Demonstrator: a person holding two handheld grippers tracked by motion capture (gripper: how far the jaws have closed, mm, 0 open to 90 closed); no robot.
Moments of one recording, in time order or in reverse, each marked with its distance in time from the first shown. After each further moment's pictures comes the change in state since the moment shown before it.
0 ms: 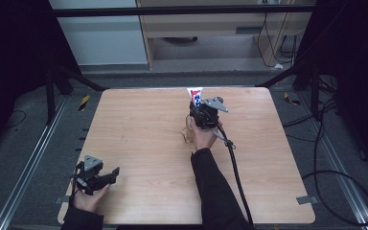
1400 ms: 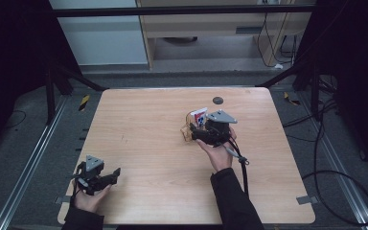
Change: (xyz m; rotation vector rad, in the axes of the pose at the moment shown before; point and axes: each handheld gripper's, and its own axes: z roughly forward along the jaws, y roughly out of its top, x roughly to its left) left arm -0.003 0.000 0.001 0.009 -0.001 0.011; right arm -0.004 -0.001 -0.075 0.147 0.083 -0.235
